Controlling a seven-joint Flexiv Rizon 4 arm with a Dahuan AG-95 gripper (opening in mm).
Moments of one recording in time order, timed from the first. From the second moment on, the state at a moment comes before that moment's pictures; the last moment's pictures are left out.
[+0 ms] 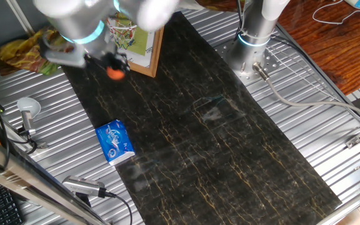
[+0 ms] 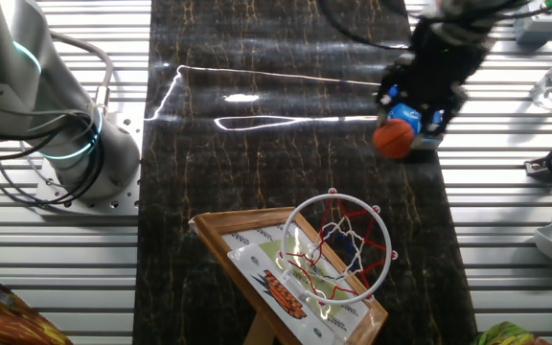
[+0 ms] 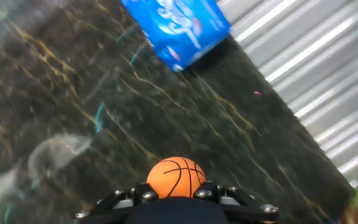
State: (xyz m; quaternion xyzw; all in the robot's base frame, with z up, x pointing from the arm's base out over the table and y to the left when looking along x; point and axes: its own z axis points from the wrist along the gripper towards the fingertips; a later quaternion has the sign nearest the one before) arm 0.549 -0.056 0.239 0.44 -0.88 0.07 0.14
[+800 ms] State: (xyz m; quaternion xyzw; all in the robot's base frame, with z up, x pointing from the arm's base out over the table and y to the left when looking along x) arm 0.489 -0.154 0.303 0.48 -0.86 0.07 0.14
